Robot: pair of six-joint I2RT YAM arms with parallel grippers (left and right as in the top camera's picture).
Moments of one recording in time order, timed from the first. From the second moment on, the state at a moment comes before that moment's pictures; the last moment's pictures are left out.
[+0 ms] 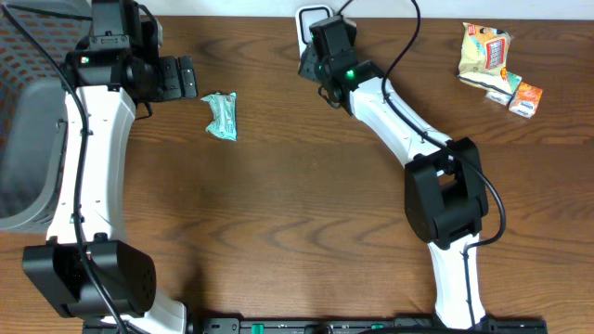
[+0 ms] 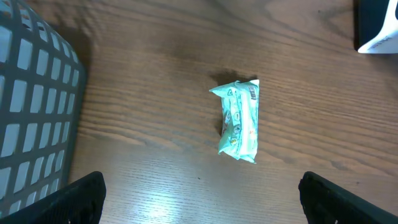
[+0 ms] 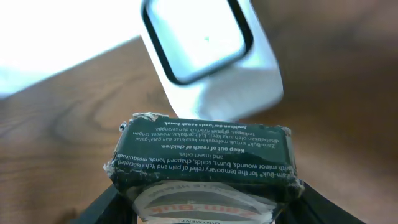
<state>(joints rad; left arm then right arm) 0.06 1.74 1.72 -1.03 0.05 -0.09 0.45 2.26 1.87 -0.34 0.14 0.67</state>
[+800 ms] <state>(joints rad) 0.06 1.74 1.72 -1.03 0.05 -0.09 0.37 2.37 1.88 0.22 0.15 0.35</state>
